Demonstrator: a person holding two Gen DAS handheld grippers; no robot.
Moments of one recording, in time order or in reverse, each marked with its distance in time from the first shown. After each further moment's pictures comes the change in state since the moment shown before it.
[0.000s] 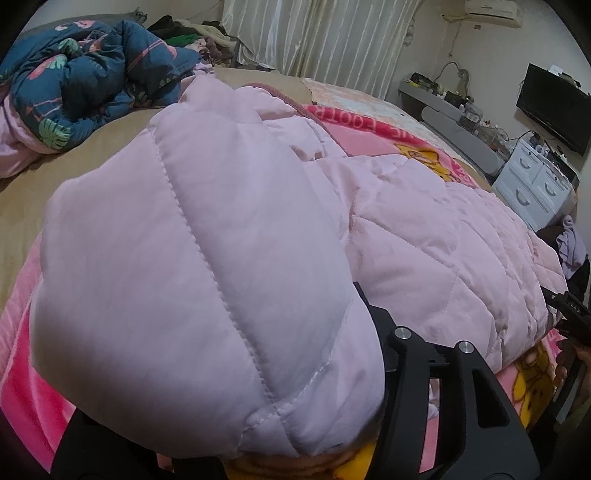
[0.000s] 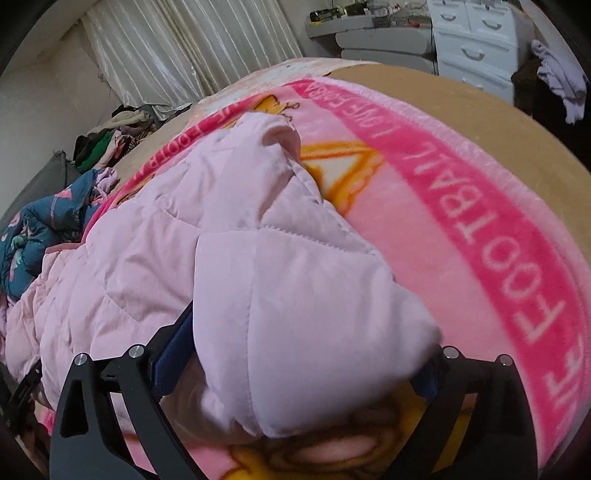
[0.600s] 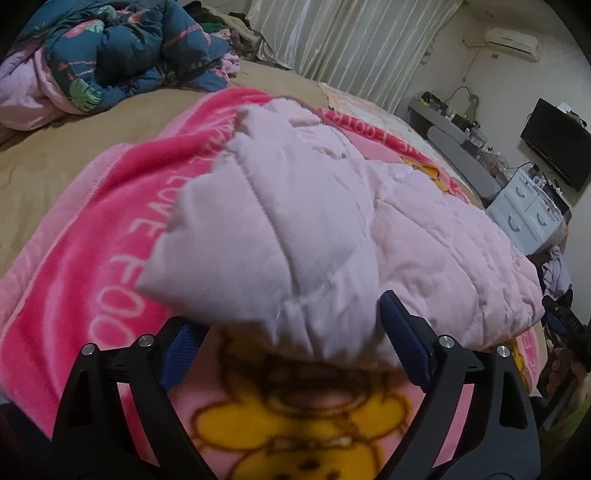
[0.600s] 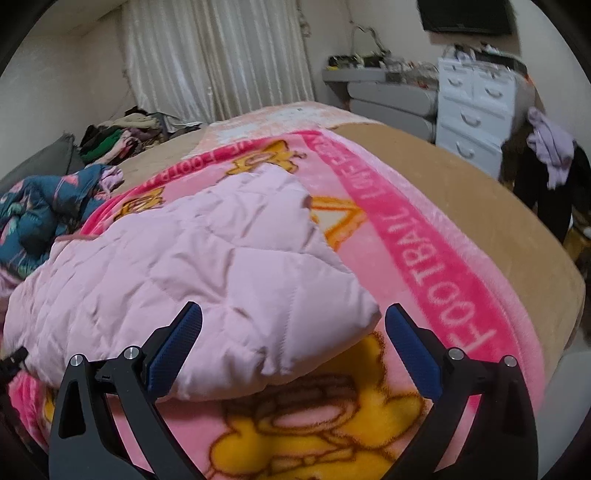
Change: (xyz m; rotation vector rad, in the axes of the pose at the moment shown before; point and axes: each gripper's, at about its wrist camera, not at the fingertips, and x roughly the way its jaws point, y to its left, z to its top) left arm -0.053 0.034 -0.030 -0.121 -0.011 -0.041; right arm -0.071 0.028 -0.020 -0.179 -0.164 -0.069
